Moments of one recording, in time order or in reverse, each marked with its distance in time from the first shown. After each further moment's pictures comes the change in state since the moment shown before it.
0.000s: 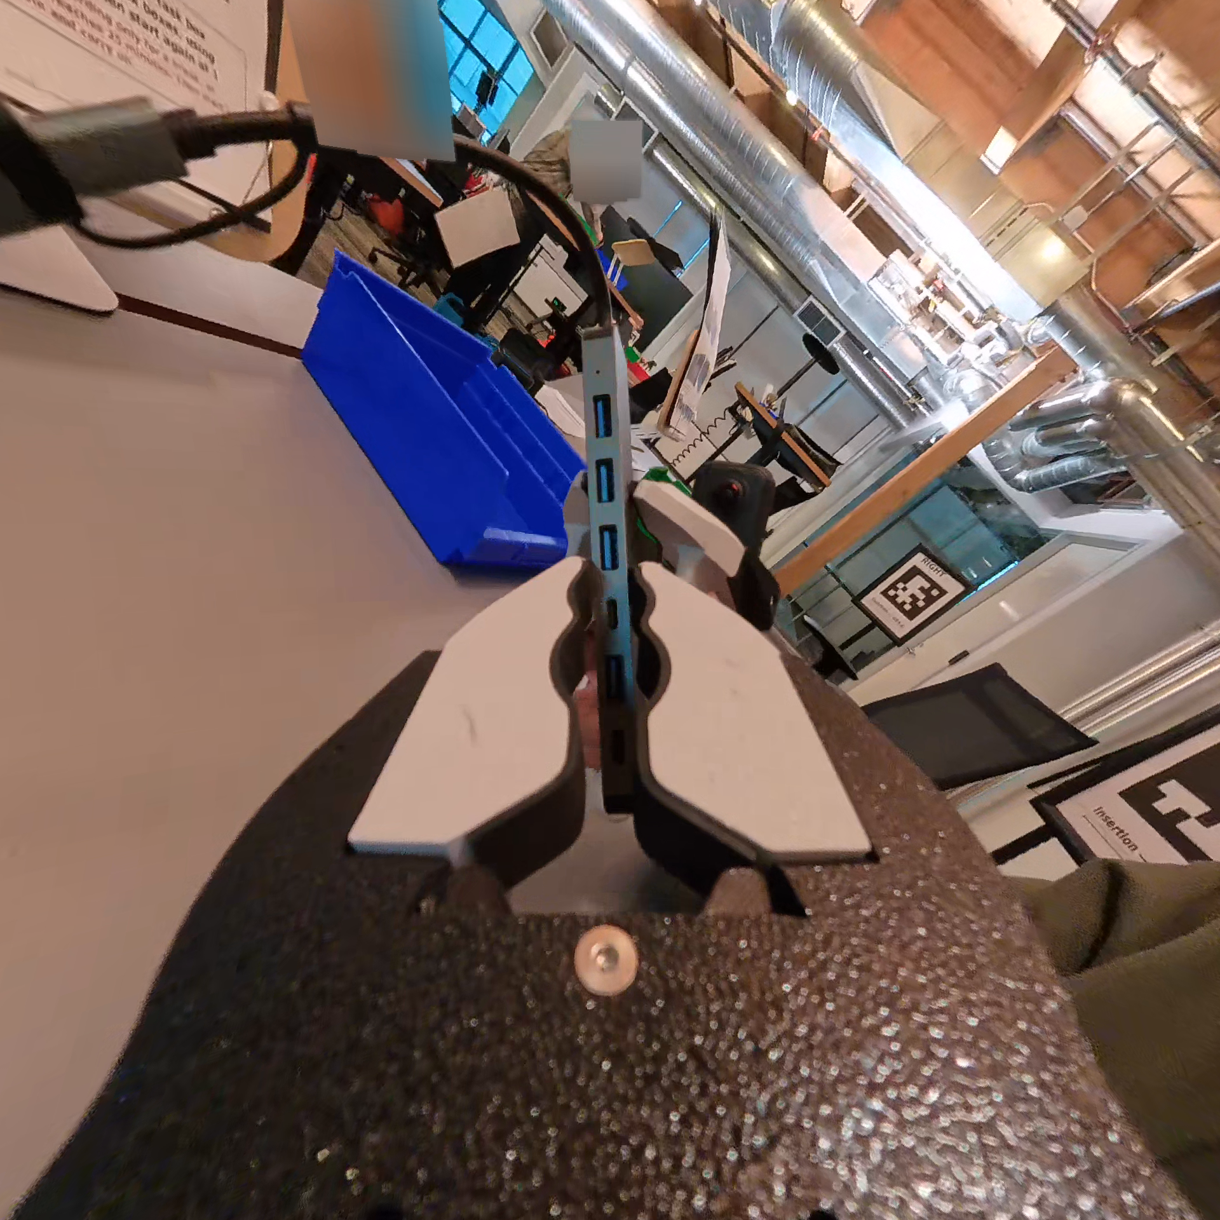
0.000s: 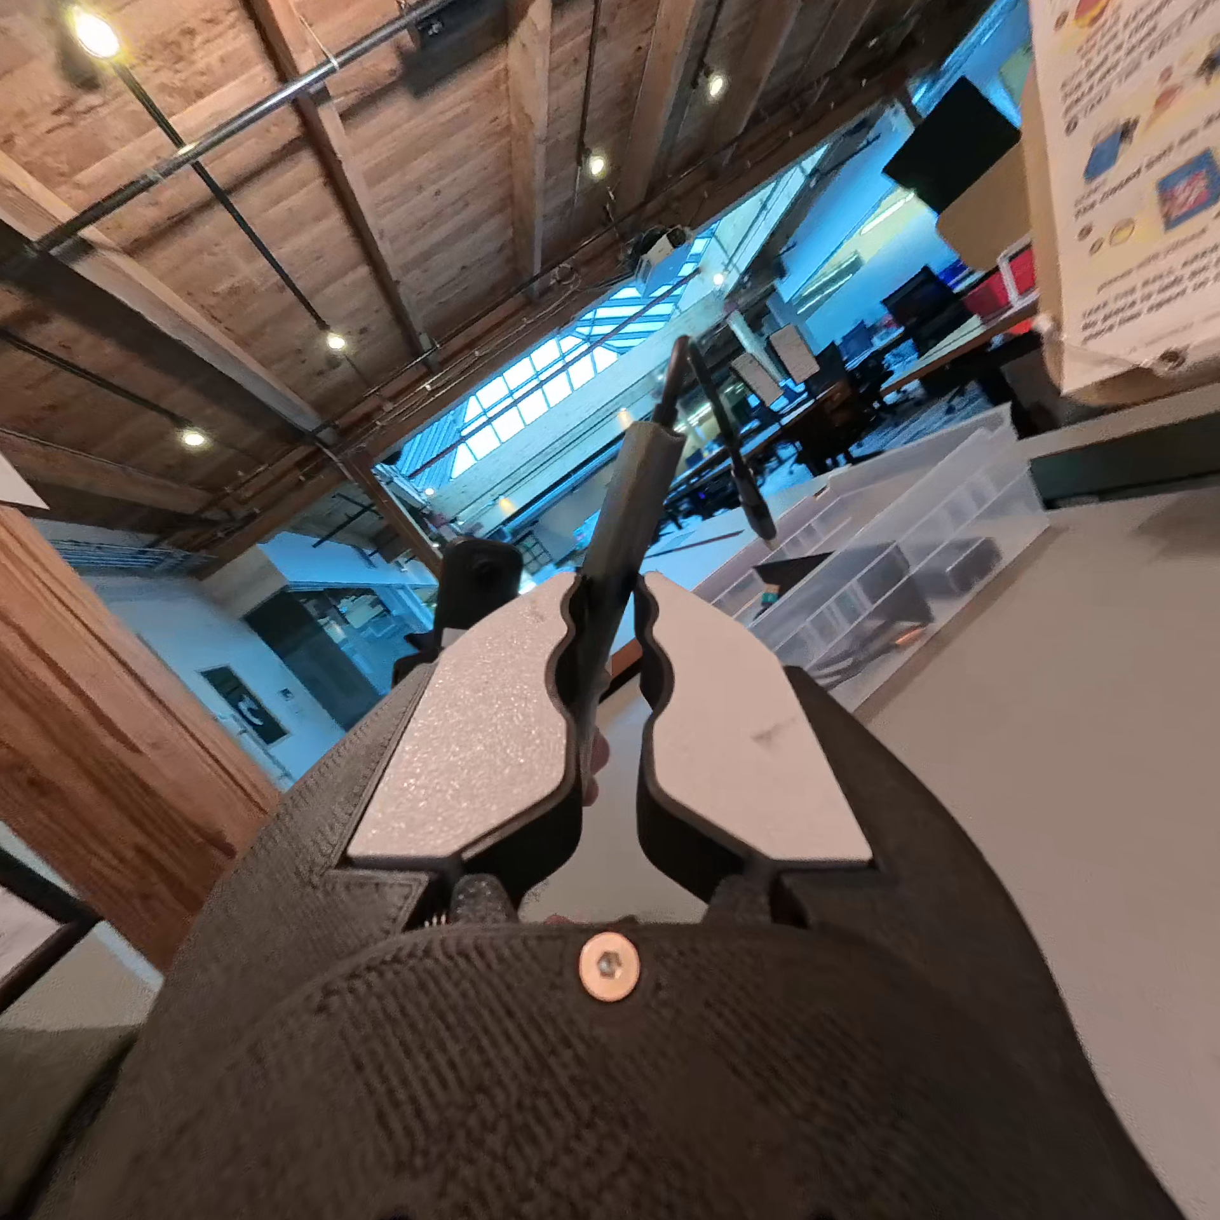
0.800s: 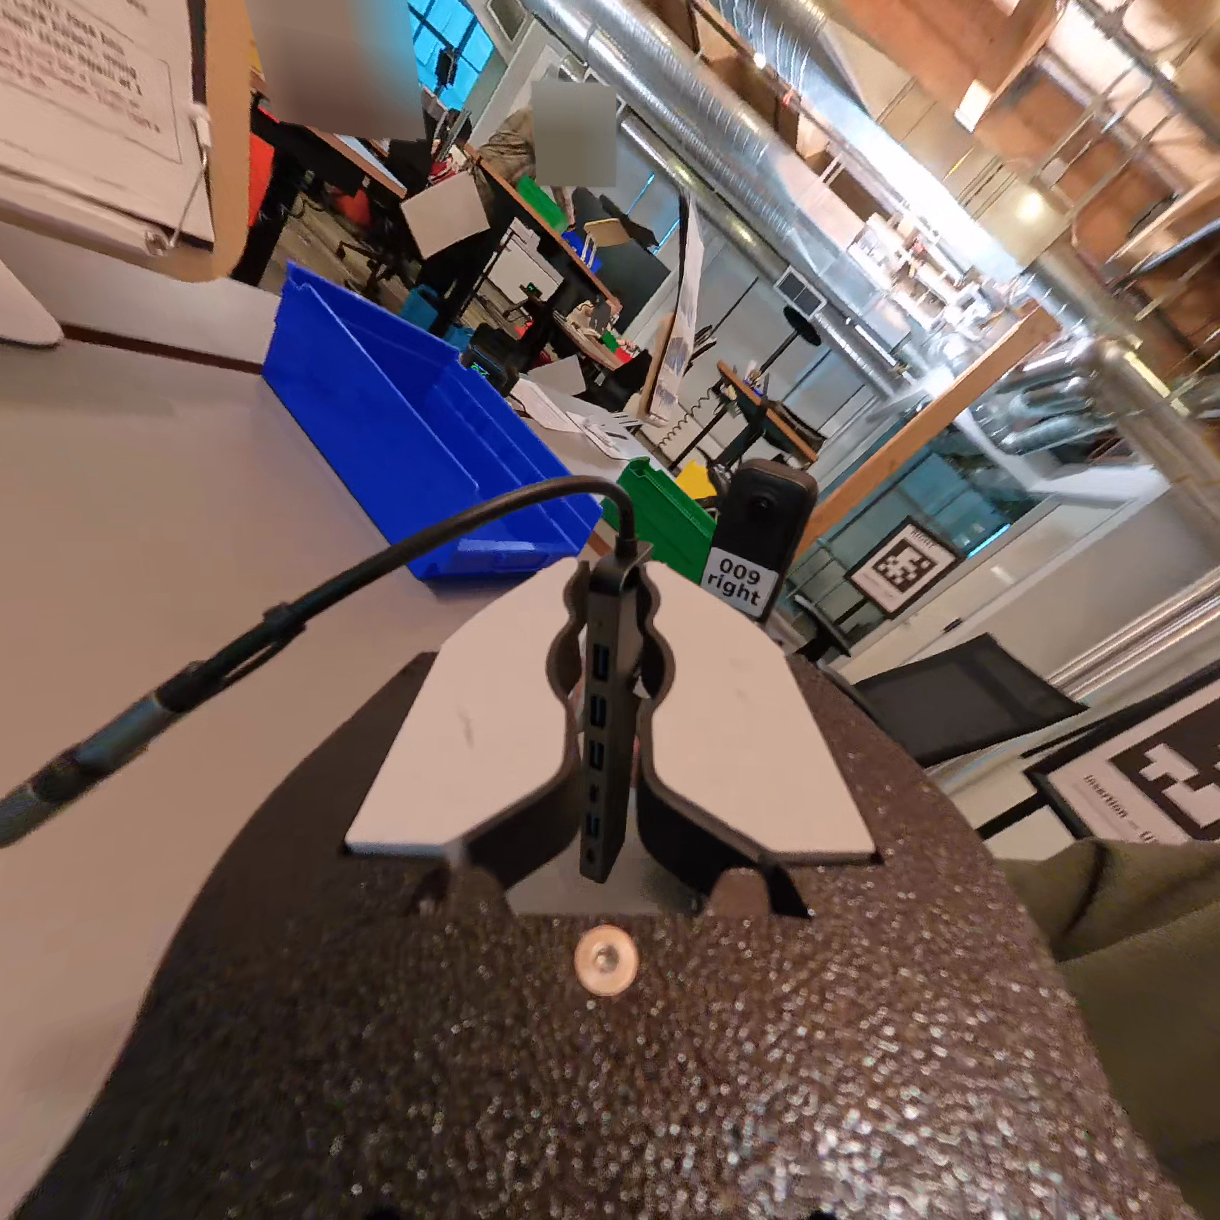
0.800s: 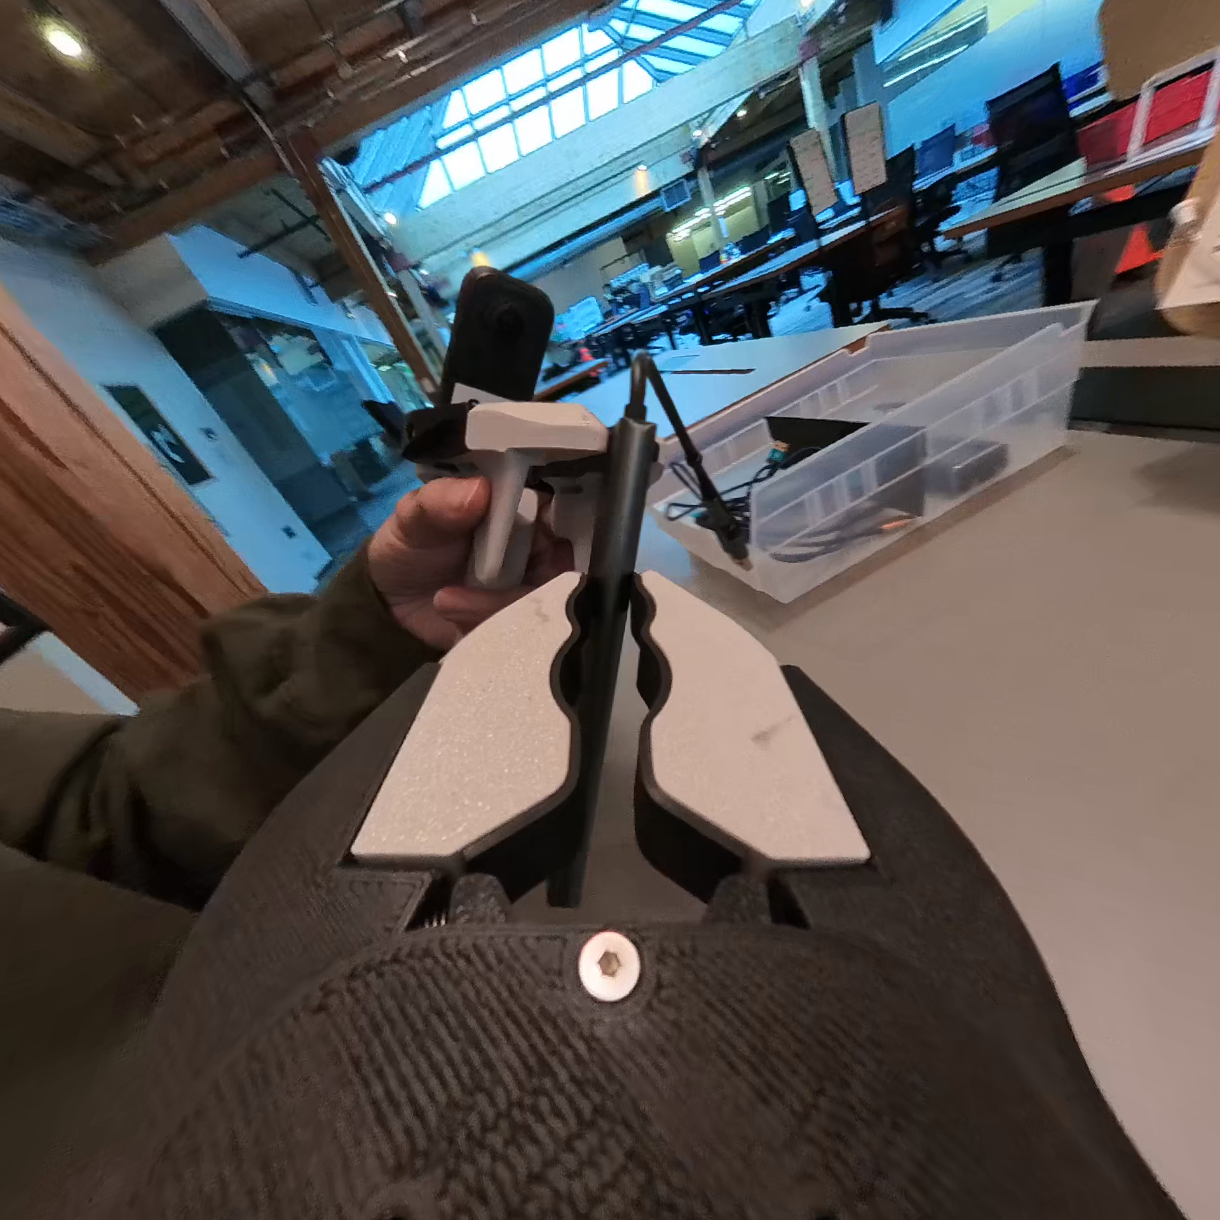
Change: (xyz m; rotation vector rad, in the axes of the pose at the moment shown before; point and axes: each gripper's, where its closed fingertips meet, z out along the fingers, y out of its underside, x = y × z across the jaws) left arm 0.015 -0.005 0.007 -0.029 0.038 0.044; right arm -0.019 0.036 -0.032 -0.346 -0.025 -0.234
